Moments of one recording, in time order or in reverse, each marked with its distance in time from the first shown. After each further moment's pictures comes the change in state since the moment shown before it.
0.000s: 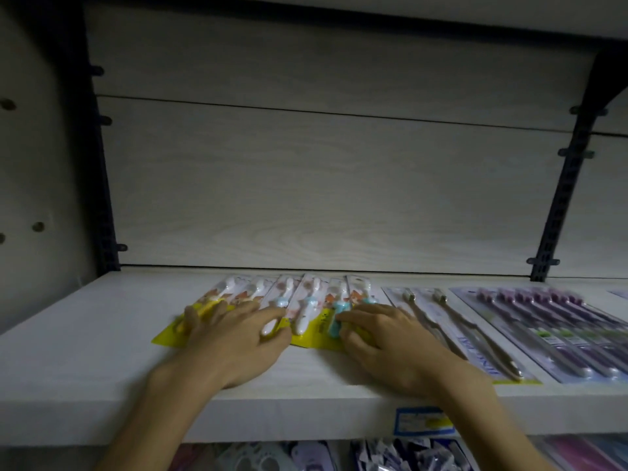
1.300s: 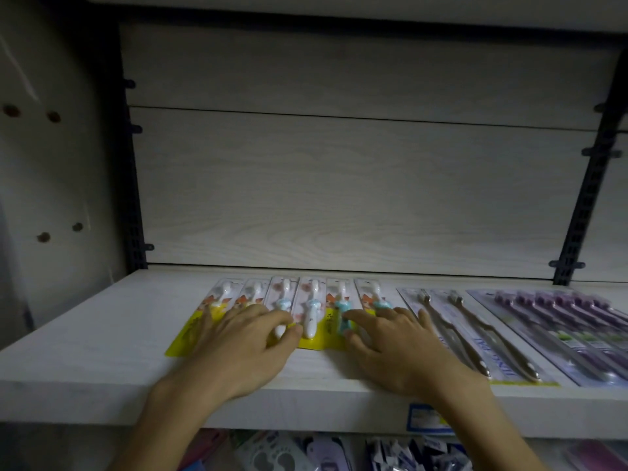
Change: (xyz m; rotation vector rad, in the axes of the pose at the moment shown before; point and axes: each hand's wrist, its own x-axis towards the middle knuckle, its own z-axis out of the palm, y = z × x) left_hand -0.025 -0.005 -0.002 -0.103 0.094 0.046; right_hand 0.005 -0.007 0.017 -0.123 0.001 0.102
